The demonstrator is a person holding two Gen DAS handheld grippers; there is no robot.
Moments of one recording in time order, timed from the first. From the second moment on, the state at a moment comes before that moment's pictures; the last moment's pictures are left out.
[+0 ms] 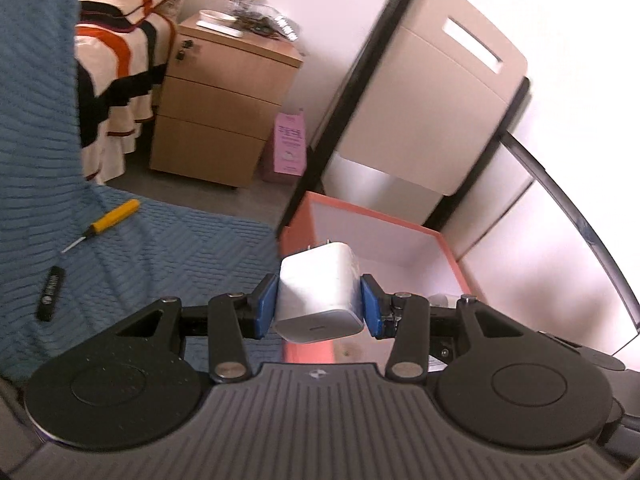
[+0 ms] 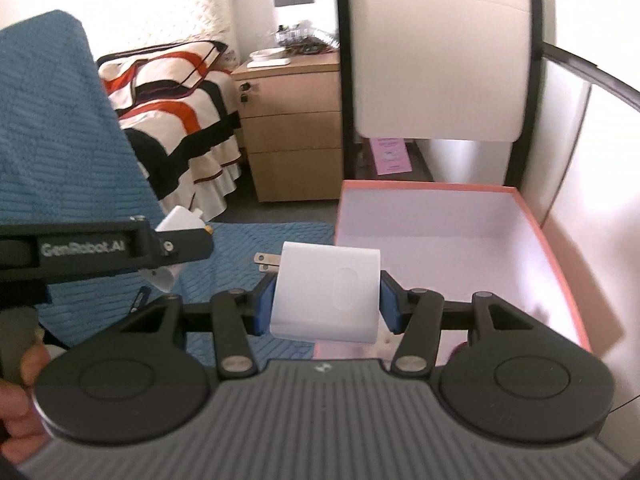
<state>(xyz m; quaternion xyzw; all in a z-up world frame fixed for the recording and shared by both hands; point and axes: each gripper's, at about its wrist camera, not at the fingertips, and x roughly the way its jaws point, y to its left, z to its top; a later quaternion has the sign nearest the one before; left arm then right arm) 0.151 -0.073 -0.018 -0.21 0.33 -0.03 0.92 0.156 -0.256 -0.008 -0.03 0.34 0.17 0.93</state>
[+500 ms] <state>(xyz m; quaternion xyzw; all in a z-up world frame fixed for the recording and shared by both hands) 0.191 -0.159 -0.022 -0.19 0.35 -0.06 0.91 0.173 -0.348 -0.011 -0.01 0.35 0.11 0.93</state>
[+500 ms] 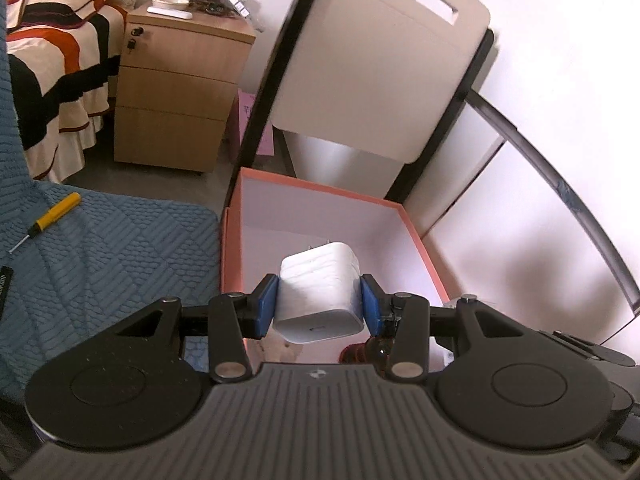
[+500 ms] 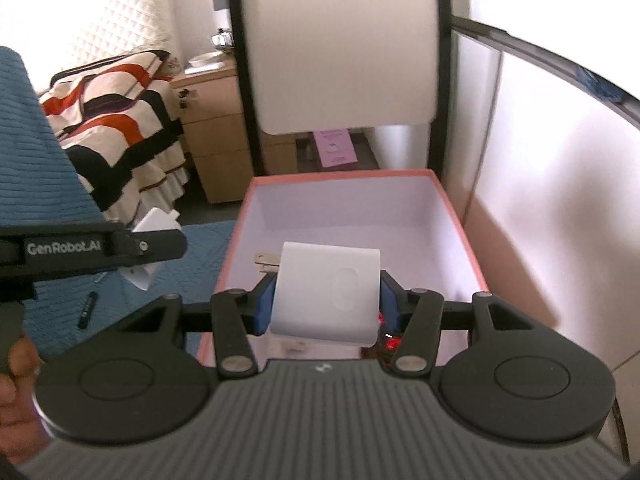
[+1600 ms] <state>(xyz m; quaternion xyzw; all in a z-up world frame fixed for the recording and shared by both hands) 0.309 -0.209 -0.126 -0.16 0.44 -0.04 0.88 0.280 -0.410 -0.128 0.00 0.47 0.08 0.88</state>
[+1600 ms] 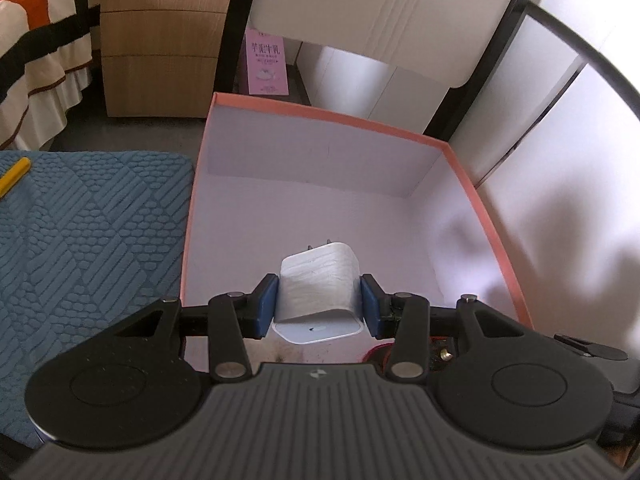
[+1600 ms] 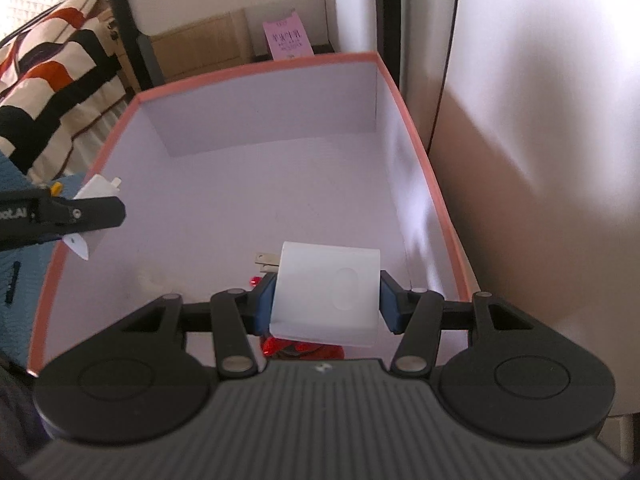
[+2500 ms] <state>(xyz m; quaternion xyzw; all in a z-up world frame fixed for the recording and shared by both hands) 0.309 -0.207 -0.123 -0.16 0.43 -0.05 0.89 0.286 -0.417 -0.113 0.03 0.46 0.09 0.88</state>
